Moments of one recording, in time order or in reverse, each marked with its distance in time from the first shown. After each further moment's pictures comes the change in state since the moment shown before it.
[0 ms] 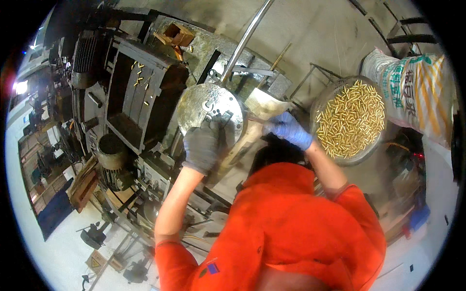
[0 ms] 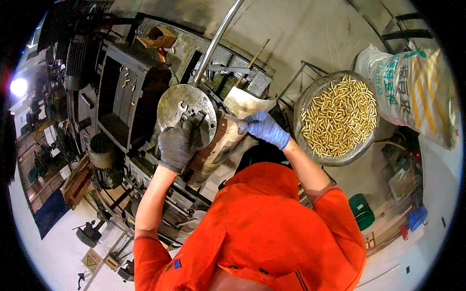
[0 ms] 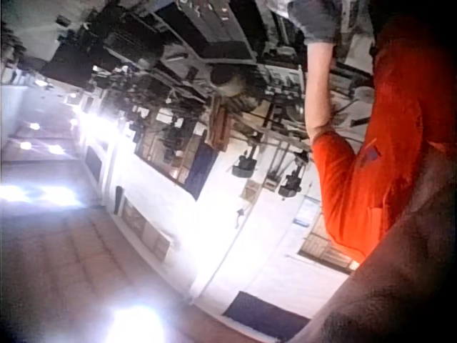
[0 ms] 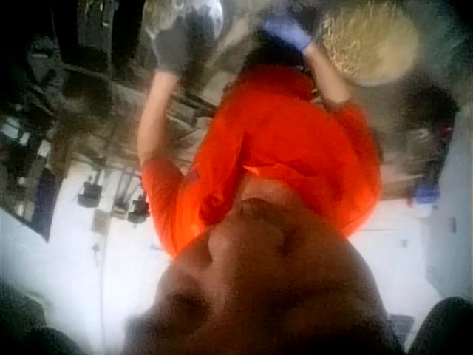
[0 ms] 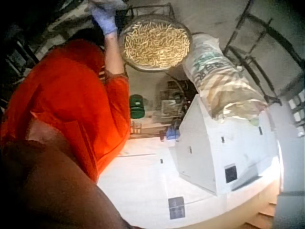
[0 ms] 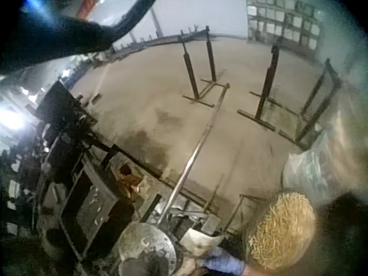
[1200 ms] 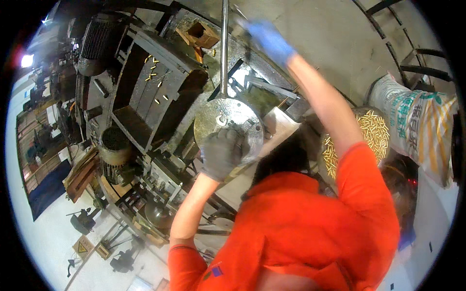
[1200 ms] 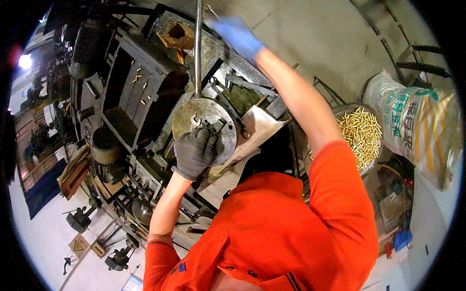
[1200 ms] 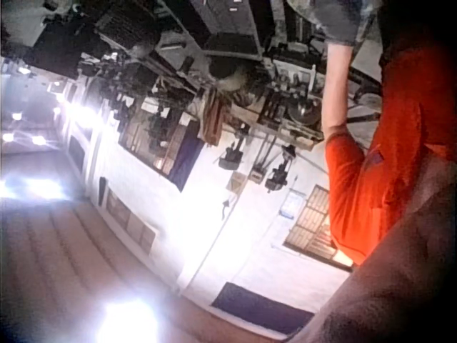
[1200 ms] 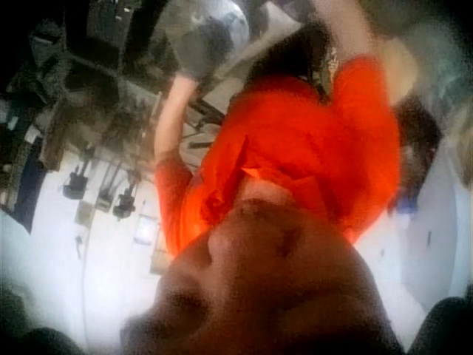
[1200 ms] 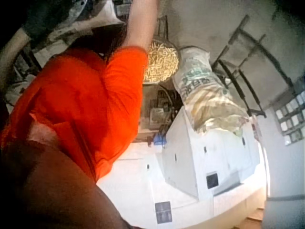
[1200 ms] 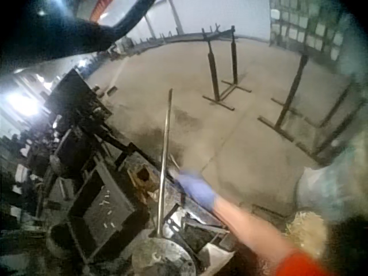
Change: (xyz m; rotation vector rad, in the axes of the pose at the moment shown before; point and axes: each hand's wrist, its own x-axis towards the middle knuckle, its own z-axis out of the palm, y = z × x) left_hand 0.020 -0.008 0.001 -0.405 0.230 -0.075; right_hand 0.241 -0.156 -0.020 -0.185 0.193 -0.319
